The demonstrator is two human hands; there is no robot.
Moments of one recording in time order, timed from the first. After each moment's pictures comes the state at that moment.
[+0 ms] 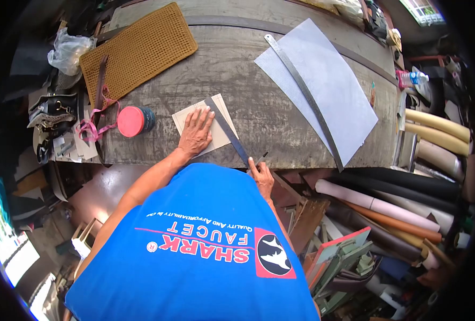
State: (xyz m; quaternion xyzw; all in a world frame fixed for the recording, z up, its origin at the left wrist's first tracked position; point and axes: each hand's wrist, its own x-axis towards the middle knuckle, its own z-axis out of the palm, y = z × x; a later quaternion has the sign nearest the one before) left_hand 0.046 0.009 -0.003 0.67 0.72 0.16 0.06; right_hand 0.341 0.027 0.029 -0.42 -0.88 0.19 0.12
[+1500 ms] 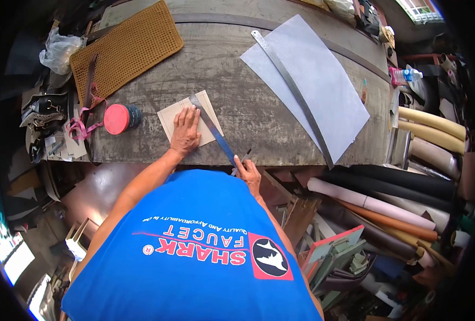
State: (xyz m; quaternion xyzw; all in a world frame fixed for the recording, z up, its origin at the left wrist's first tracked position) left_hand 0.070 0.014 -0.010 0.64 0.75 0.16 0.05; right_hand 0.352 0.033 0.022 -0.40 -0.87 0.24 0.13
